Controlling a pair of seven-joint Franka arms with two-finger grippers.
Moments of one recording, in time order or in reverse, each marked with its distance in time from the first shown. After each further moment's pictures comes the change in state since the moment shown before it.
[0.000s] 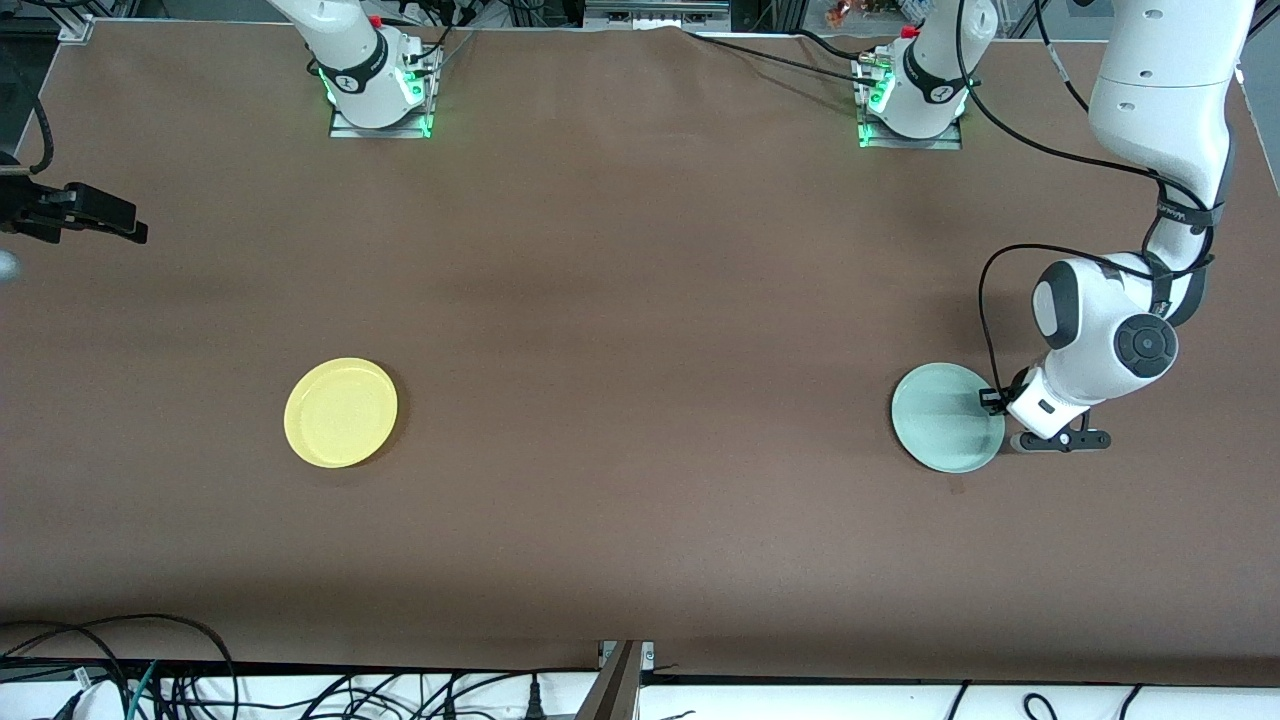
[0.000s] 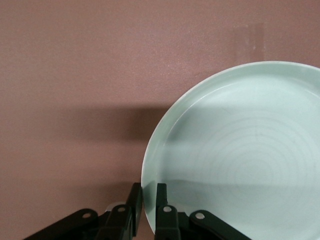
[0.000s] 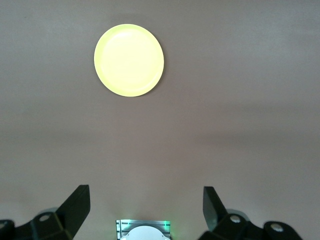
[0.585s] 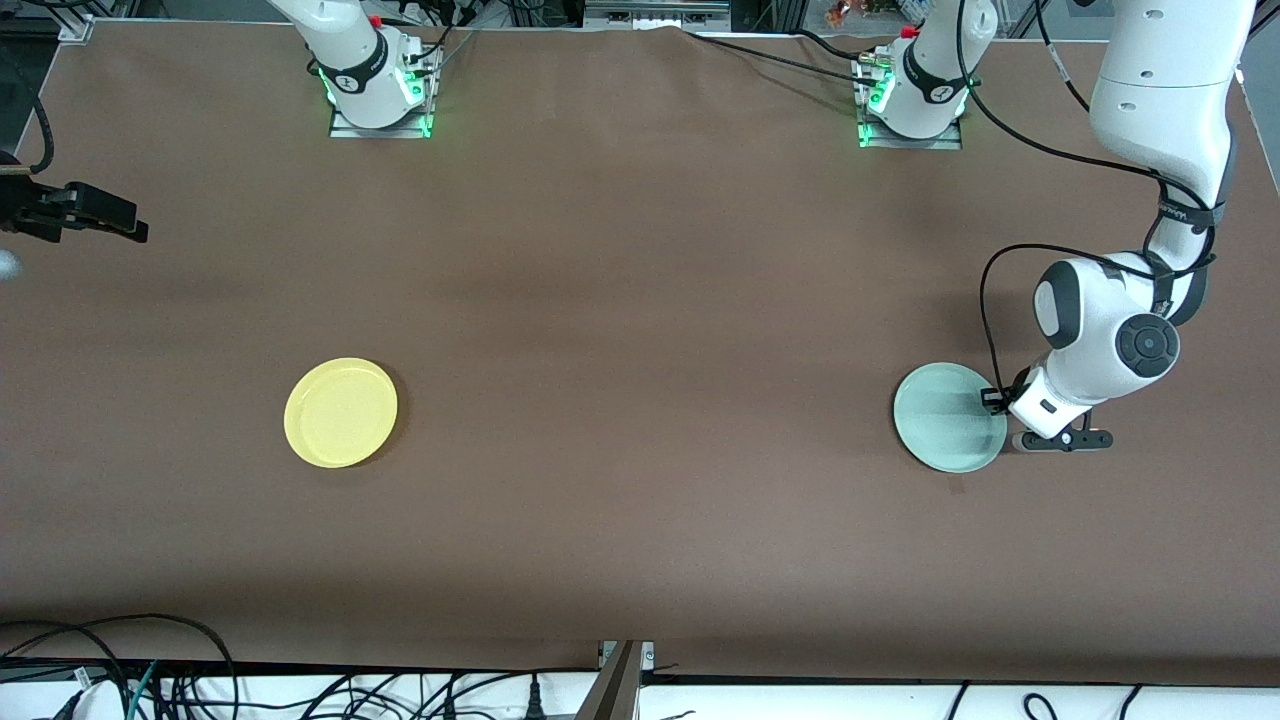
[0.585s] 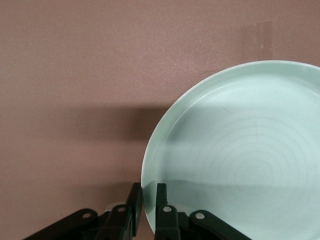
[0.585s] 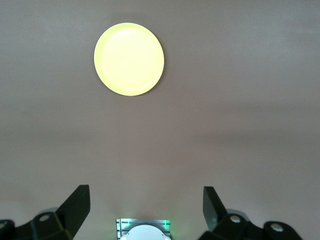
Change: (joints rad) left arm 0.000 0.000 0.009 -0.002 0.000 0.000 0.000; right arm 0.000 0.000 0.000 0.000 0.000 -0.004 0.000
